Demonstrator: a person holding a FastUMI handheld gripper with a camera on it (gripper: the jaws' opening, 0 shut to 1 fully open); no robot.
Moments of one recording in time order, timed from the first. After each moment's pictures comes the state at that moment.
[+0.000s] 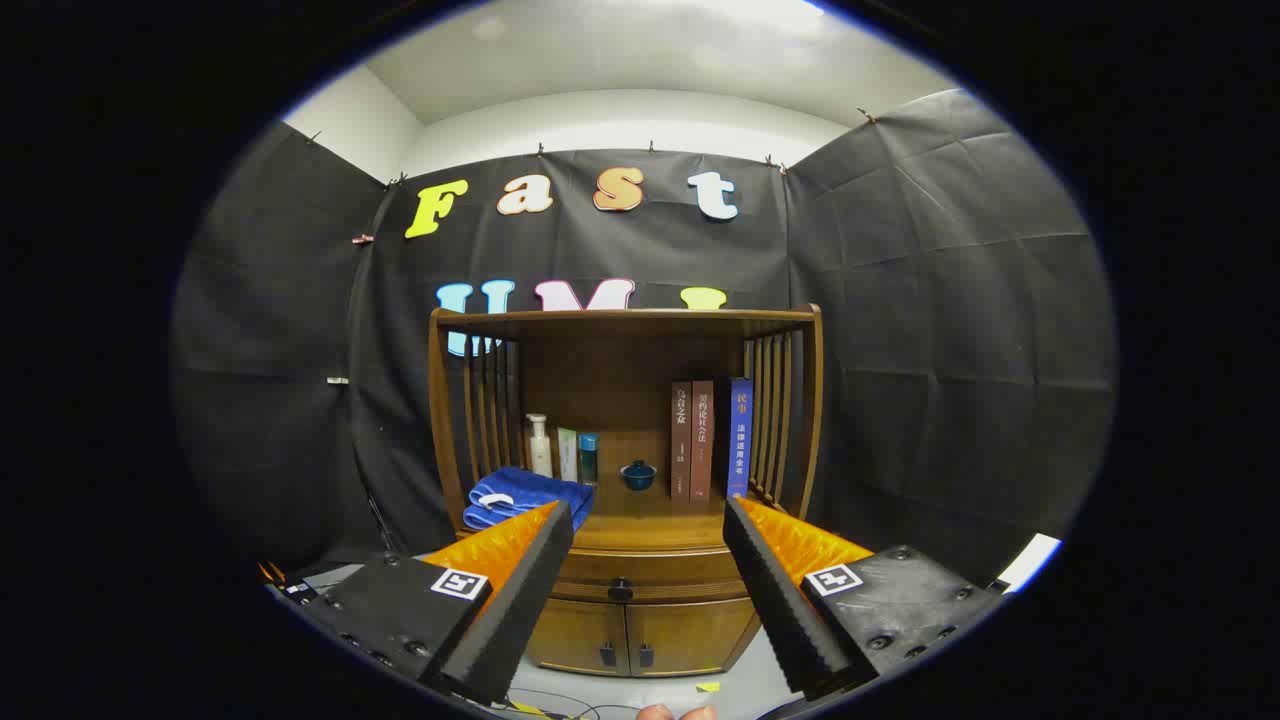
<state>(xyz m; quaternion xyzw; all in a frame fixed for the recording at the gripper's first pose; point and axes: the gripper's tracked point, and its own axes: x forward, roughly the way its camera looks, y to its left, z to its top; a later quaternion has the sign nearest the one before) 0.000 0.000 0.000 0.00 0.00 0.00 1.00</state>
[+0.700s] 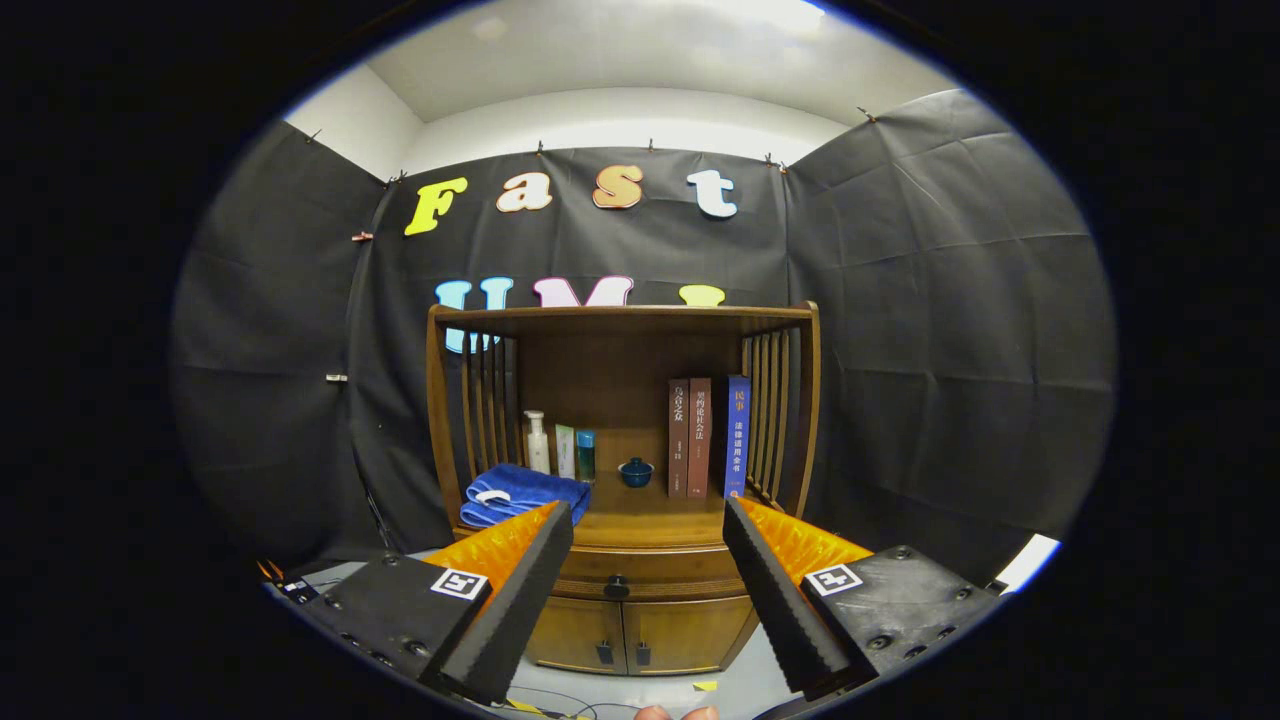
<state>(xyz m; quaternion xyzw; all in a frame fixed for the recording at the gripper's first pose) -0.001 -0.001 -0.003 0.00 0.00 0.00 1.00</state>
